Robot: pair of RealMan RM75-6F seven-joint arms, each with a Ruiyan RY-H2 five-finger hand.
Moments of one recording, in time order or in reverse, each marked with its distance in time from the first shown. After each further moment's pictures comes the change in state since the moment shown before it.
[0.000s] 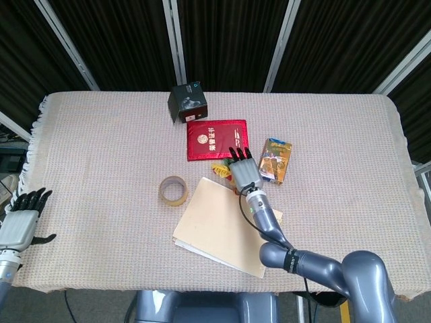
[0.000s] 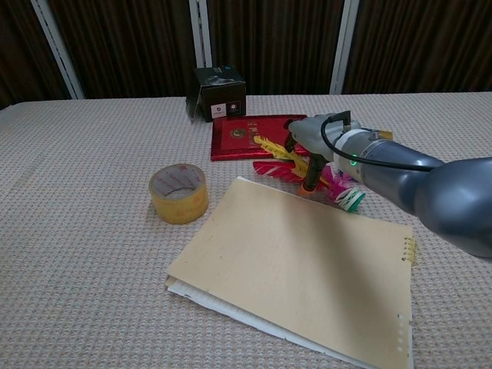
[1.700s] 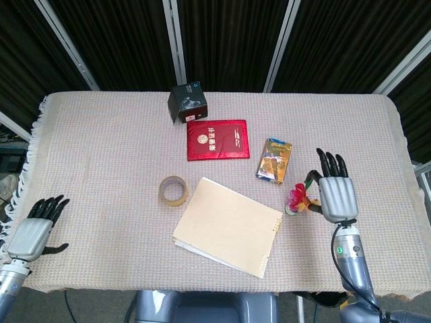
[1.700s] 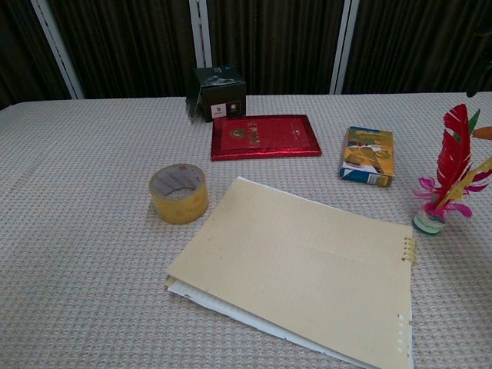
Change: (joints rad) left arm 0.013 0.034 0.071 -0.097 0.129 0.089 -0.005; right arm -0.491 0.580 -0.180 -0.769 -0.336 0.571 0.218
